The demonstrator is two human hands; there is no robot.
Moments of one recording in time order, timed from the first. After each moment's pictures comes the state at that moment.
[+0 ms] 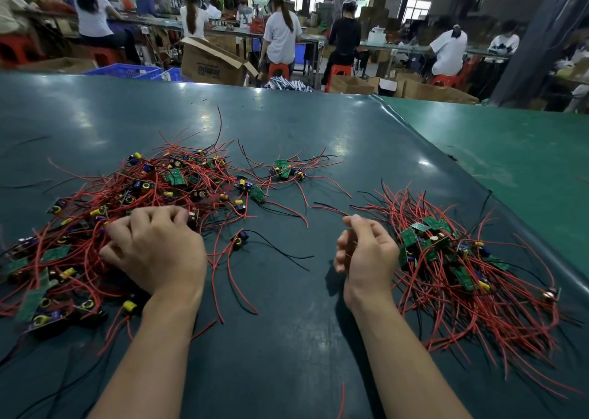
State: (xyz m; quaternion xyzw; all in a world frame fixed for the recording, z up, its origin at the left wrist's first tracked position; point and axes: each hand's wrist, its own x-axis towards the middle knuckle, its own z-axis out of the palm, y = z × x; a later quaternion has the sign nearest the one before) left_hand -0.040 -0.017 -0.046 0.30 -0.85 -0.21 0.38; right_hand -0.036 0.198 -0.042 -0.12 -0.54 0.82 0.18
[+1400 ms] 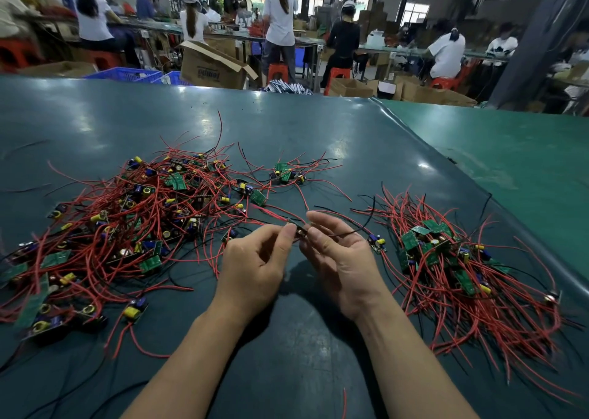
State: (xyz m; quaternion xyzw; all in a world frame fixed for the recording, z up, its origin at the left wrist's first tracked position) left_hand -0.025 0.048 -0.052 -0.12 -0.80 -0.52 0.28; right_hand -0.032 0.185 -0.035 0.02 -0.42 0.90 -0.04
